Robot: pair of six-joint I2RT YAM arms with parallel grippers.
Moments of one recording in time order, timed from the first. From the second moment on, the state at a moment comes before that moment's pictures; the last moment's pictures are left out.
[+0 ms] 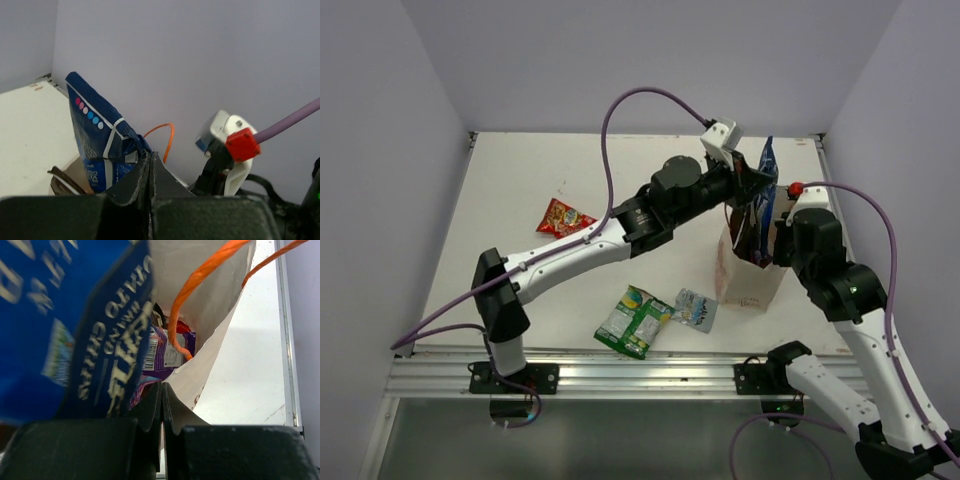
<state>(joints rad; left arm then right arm) -1.06 1.81 1.79 0.15 -0.03 -0.44 0.36 0.78 1.07 -0.90 0.37 0.19</state>
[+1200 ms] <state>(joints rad) -1.20 1.15 0.89 -0.09 -0.64 -0.46 0.36 0.78 1.12 -0.95 0.37 0.19</state>
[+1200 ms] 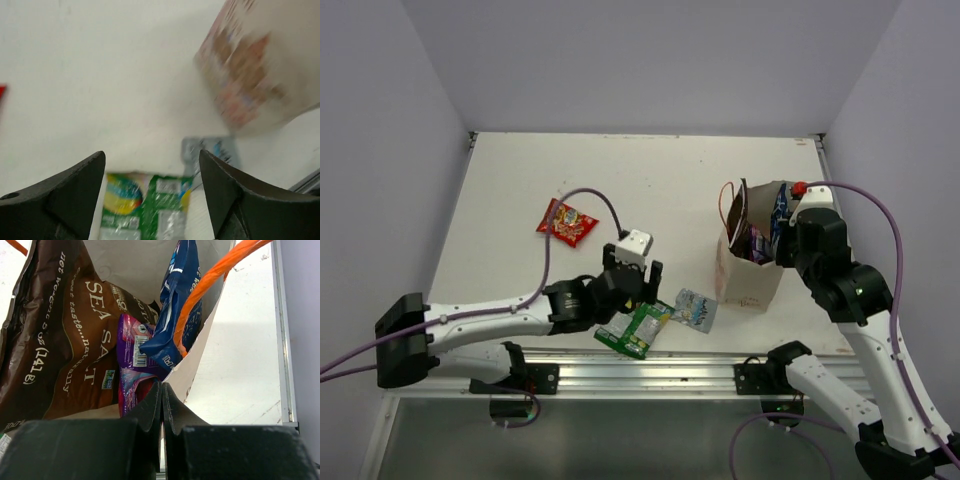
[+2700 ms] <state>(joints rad) -1.21 1.45 1.46 -0.16 -0.61 -0.35 0.36 0.78 1.12 -0.95 0.37 0.19</state>
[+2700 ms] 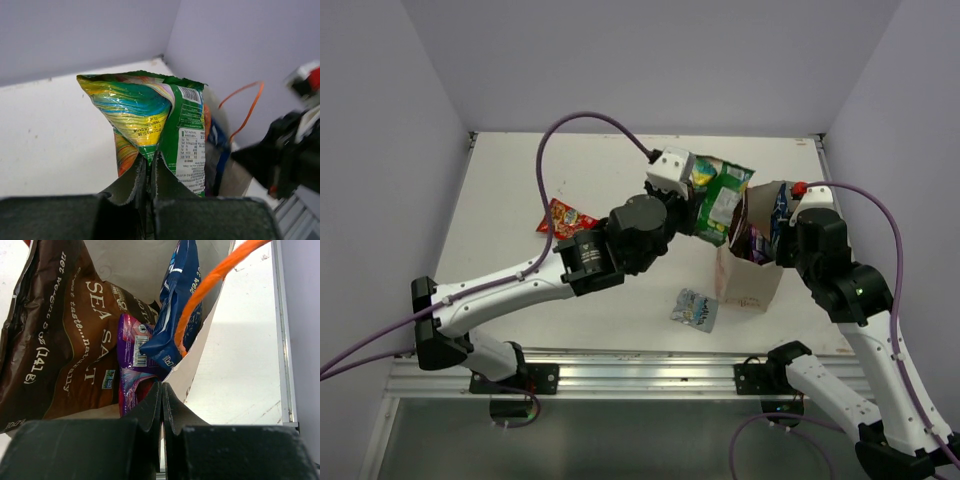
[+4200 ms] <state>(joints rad) -1.22 2.11 1.97 -0.35 -0.46 -0.34 0.36 0.78 1.11 -0.95 0.36 0.19</state>
